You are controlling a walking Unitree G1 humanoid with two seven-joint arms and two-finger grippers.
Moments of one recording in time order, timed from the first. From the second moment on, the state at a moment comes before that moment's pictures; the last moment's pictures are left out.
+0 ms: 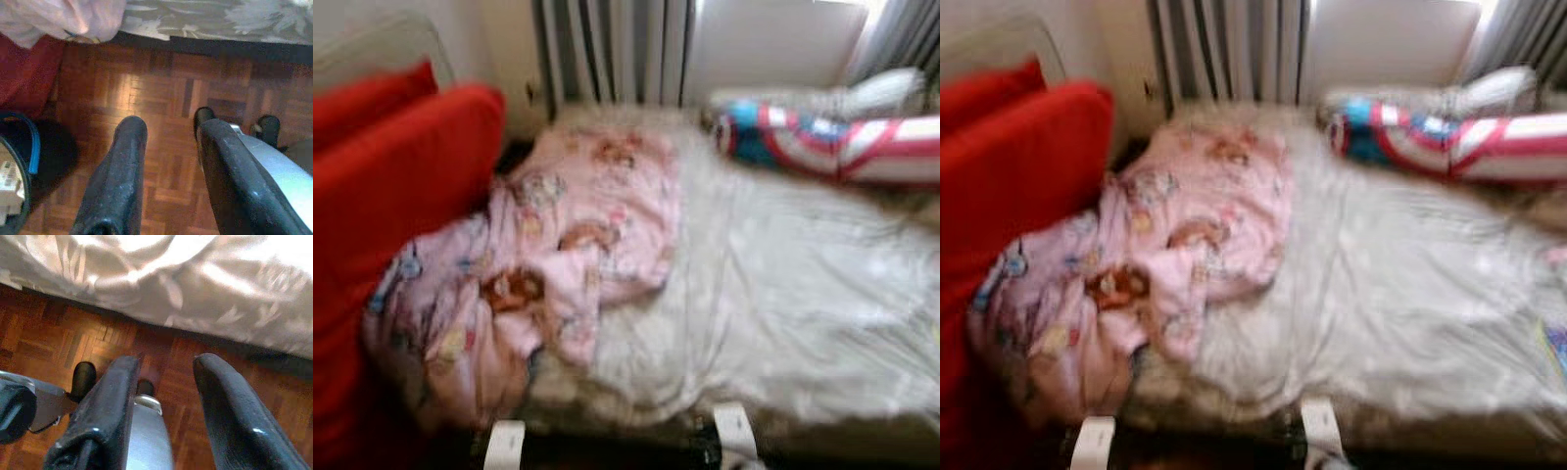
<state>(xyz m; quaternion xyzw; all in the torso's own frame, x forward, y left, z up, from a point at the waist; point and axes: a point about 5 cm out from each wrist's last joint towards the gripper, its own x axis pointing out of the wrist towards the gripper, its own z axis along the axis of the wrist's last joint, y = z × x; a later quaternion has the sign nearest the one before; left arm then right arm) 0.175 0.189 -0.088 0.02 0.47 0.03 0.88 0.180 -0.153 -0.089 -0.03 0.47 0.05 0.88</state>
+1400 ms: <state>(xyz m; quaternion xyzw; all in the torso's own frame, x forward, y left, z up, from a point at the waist) 0.176 0.193 -0.087 0.03 0.46 0.03 0.89 0.180 -0.150 -0.088 -0.04 0.47 0.07 0.88</state>
